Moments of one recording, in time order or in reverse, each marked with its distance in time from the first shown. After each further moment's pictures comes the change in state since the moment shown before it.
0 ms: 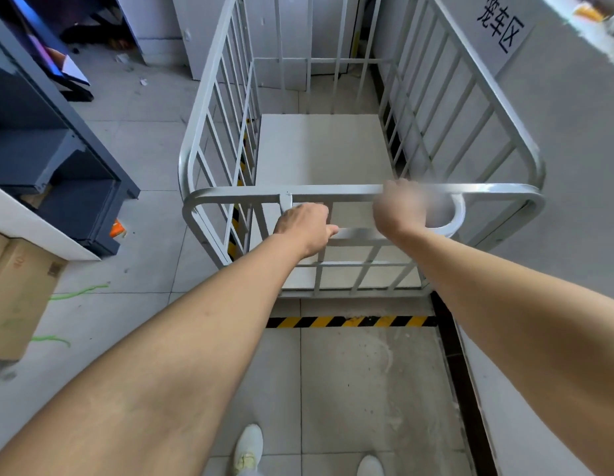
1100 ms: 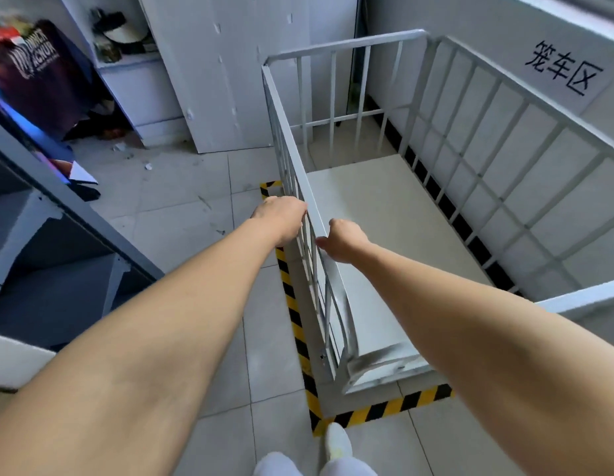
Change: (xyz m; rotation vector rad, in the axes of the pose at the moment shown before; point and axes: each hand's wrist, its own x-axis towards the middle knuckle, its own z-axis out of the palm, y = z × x) left_hand 0.221 -0.344 -0.236 0.396 -0.018 0.224; right_hand 0.185 -0.420 0.005 0.334 -0.364 0.053
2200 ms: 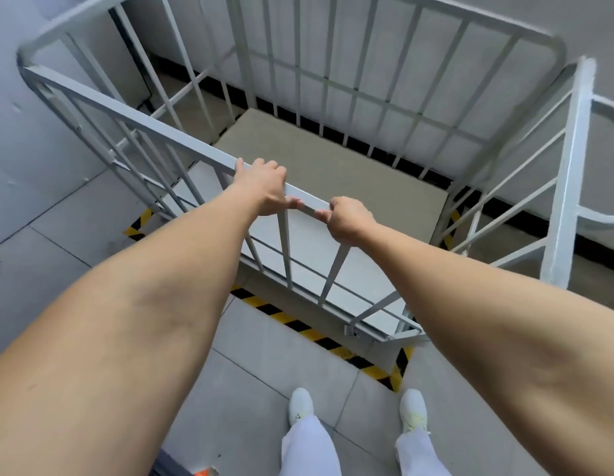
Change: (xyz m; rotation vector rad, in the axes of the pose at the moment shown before) left_hand 0.288 -0.113 0.036 0.236 -0.041 0.775; right_hand 0.177 -0.077 0.048 0.297 0.256 0.782
